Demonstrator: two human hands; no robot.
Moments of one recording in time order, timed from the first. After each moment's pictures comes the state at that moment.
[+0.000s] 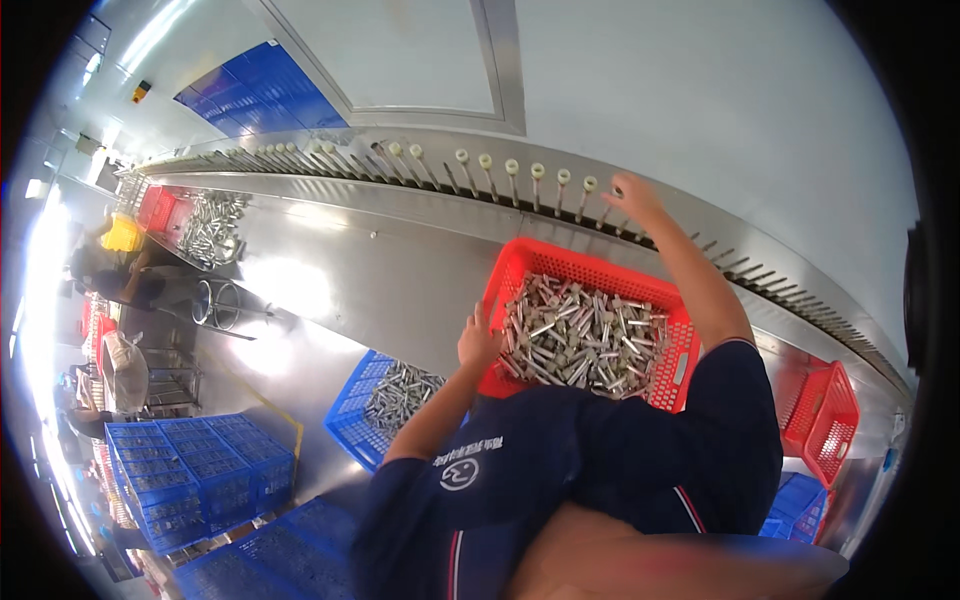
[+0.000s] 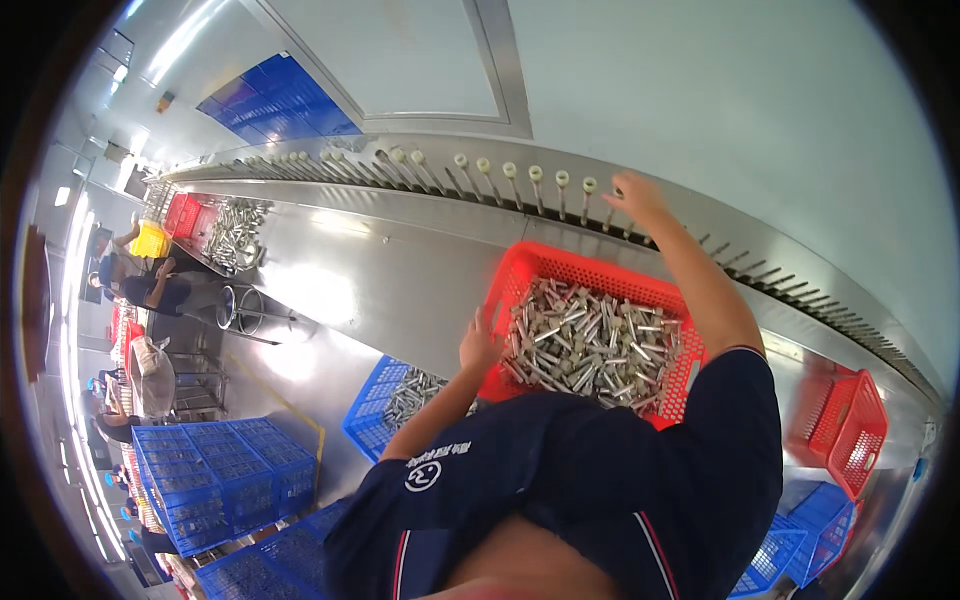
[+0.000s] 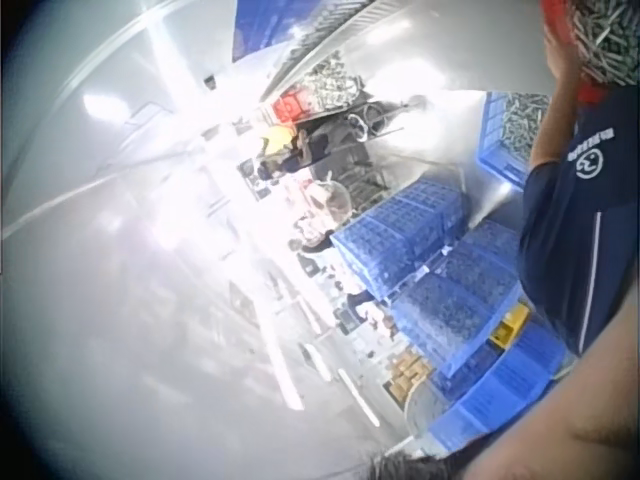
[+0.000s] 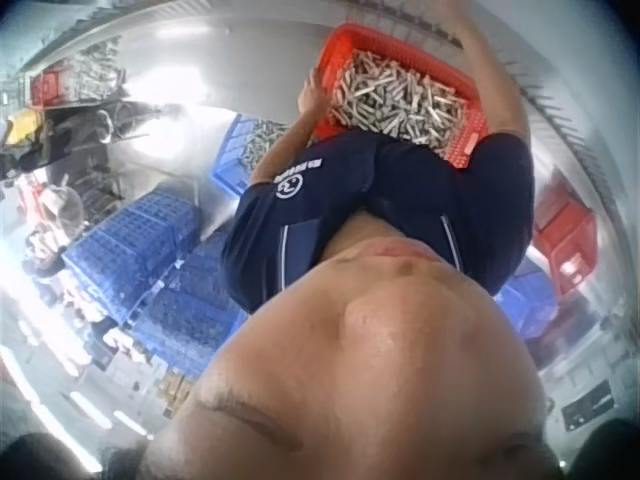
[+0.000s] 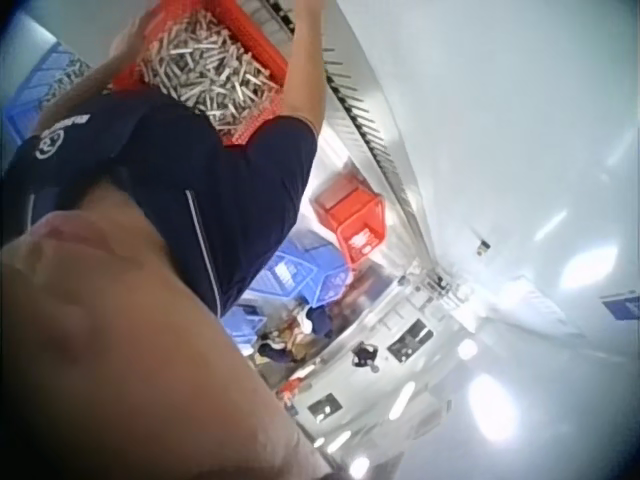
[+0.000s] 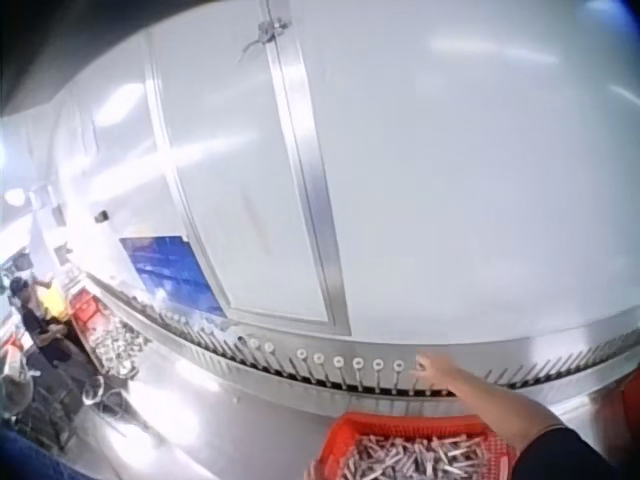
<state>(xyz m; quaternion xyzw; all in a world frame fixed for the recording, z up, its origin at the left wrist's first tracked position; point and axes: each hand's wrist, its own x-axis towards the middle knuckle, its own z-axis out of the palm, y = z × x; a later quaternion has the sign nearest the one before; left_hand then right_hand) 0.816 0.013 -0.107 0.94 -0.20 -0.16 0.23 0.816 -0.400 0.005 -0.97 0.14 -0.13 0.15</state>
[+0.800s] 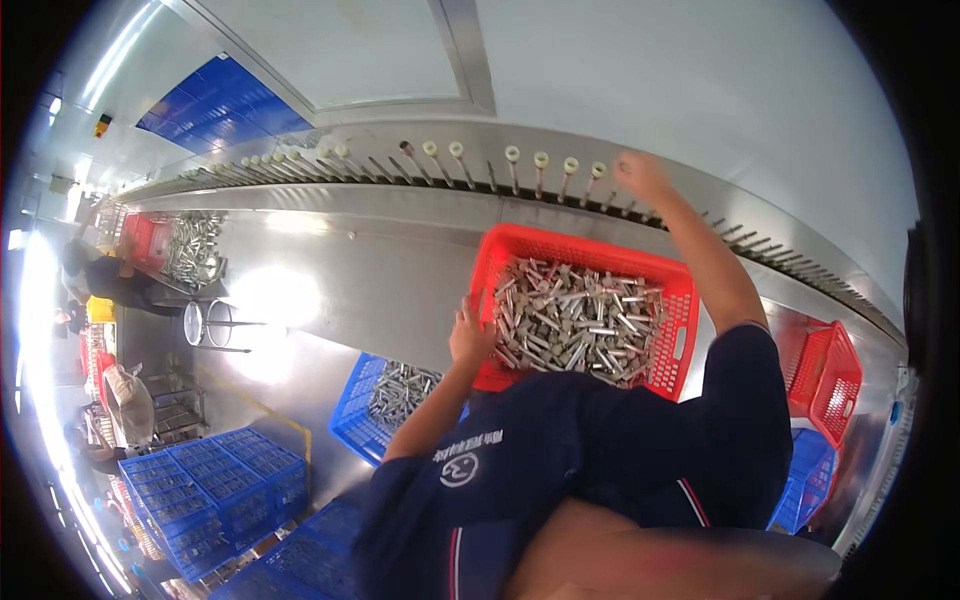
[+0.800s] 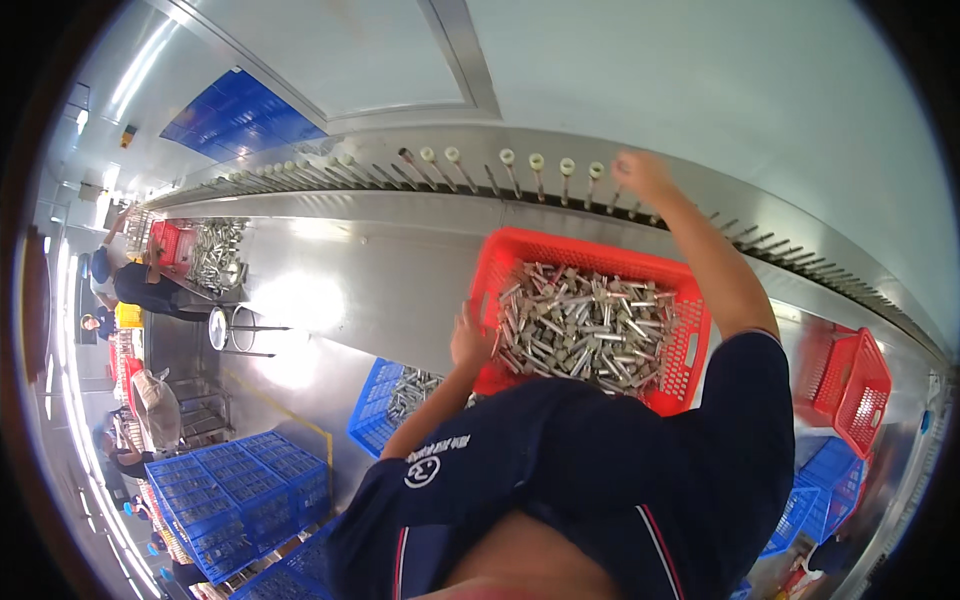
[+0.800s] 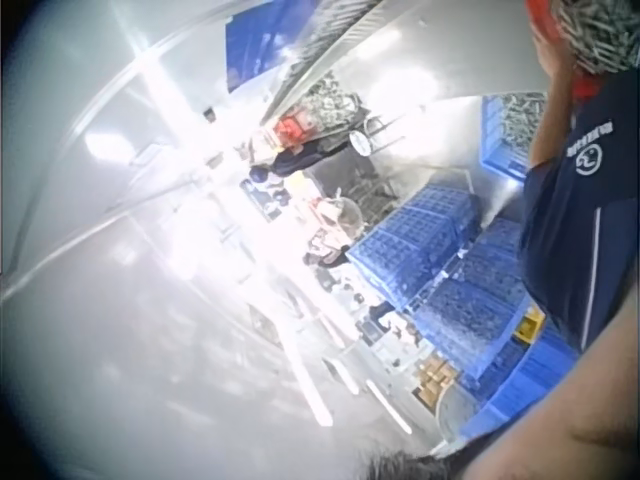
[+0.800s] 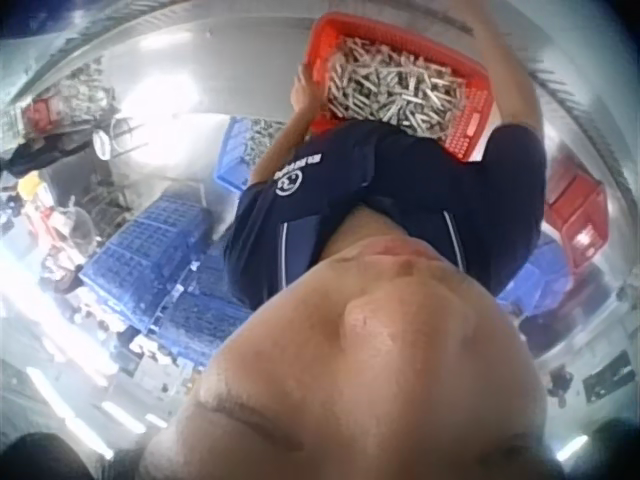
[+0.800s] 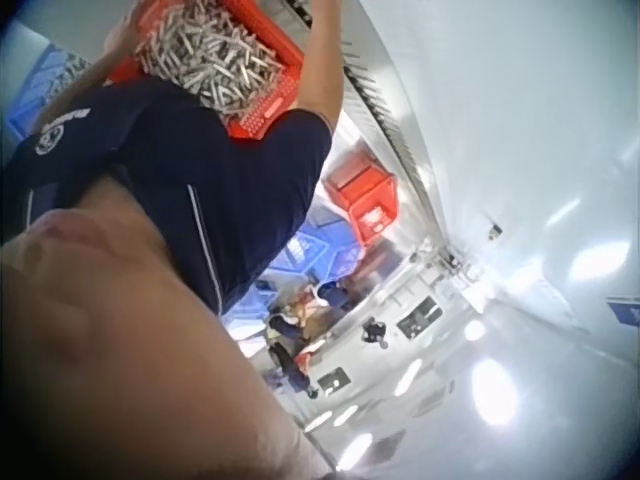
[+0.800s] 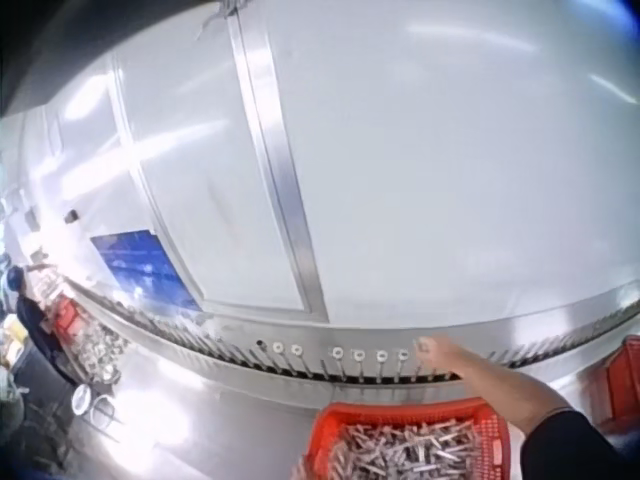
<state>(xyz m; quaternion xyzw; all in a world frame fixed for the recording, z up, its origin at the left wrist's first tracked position) 0.811 0.014 -0.105 0.94 -0.20 -0.16 0.23 0.775 -0.405 0.046 -0.95 0.26 -0.08 0.12</state>
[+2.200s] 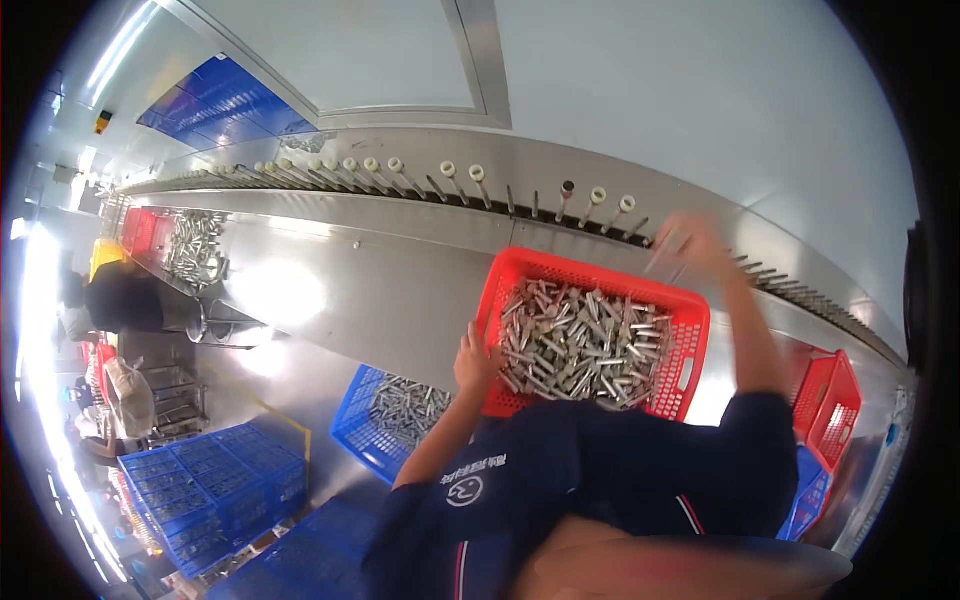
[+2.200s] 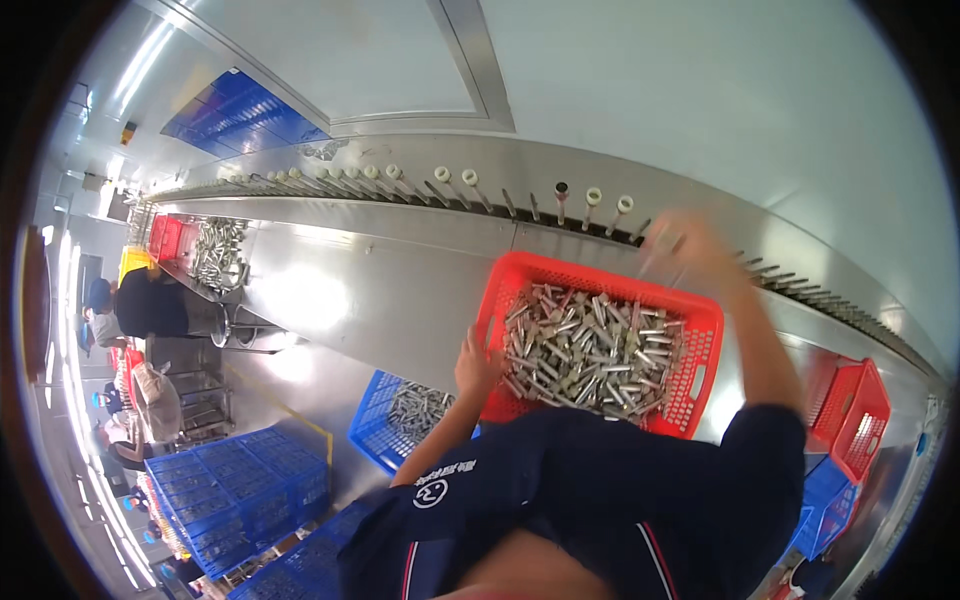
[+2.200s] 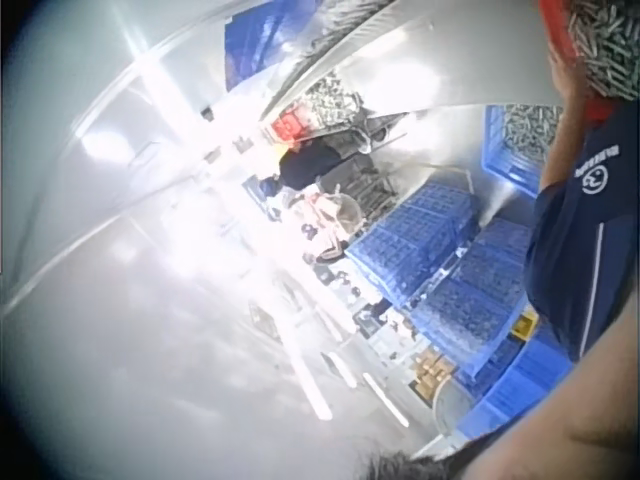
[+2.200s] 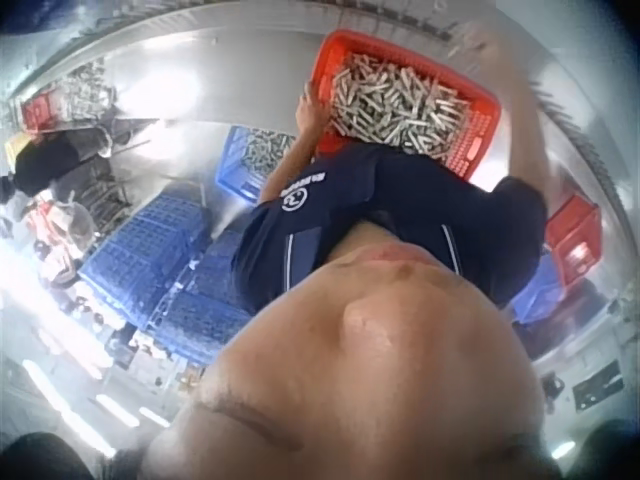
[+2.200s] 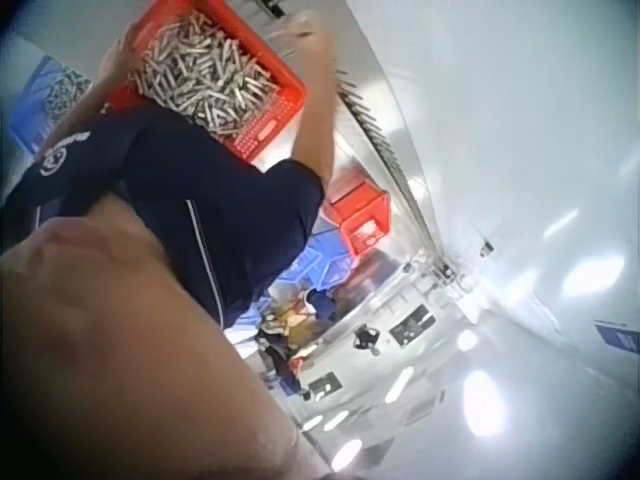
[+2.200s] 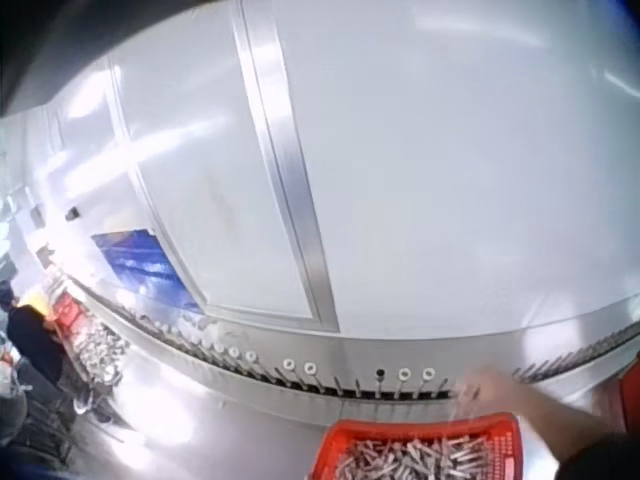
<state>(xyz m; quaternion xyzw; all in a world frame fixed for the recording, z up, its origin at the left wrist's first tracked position) 0.826 0.010 -0.110 0.95 -0.15 -0.14 0.22 0.743 -0.384 0.082 -0.91 0.12 -0.01 0.40</state>
